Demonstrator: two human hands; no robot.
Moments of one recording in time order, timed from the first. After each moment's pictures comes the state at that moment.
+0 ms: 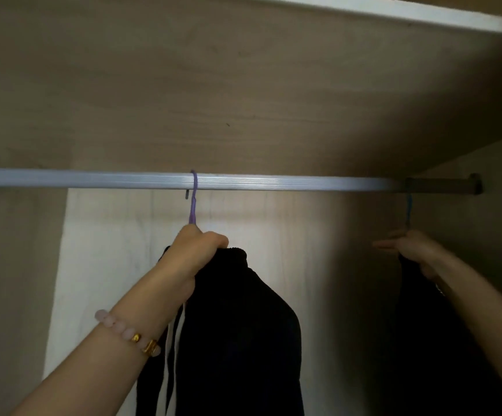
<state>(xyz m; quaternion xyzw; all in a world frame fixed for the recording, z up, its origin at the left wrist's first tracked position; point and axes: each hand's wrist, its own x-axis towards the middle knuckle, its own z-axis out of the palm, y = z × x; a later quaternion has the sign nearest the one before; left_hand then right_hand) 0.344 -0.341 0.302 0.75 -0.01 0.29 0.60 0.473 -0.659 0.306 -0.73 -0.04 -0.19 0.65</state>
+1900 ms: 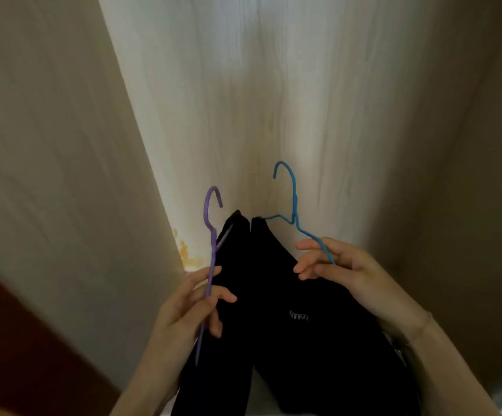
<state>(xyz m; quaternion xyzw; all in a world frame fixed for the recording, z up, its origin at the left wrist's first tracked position) 0.097 -0.329 -0.081 0.58 0.03 0.14 0.80 0.221 -0.549 -0.047 -0.65 -0.26 0.22 0.68</state>
